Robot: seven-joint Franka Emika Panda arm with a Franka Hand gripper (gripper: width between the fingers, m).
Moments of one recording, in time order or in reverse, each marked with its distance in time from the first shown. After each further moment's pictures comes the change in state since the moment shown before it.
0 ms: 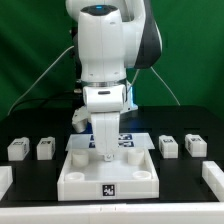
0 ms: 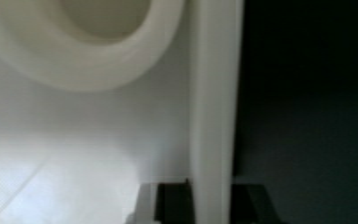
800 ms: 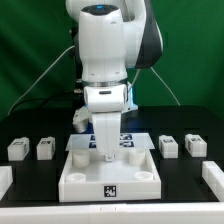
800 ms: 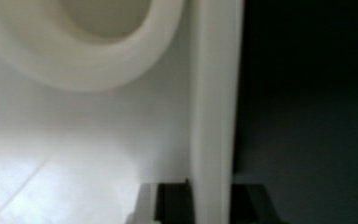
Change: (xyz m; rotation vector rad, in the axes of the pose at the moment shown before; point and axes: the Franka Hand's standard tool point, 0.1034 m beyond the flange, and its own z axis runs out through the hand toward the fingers) arm 0.014 0.012 -0.001 -0.004 0.008 0.000
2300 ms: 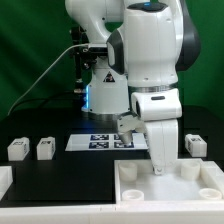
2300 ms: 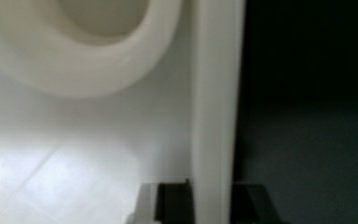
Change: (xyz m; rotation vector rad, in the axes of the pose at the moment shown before) arm 0.079 0.059 0.003 -0.032 0.038 0.002
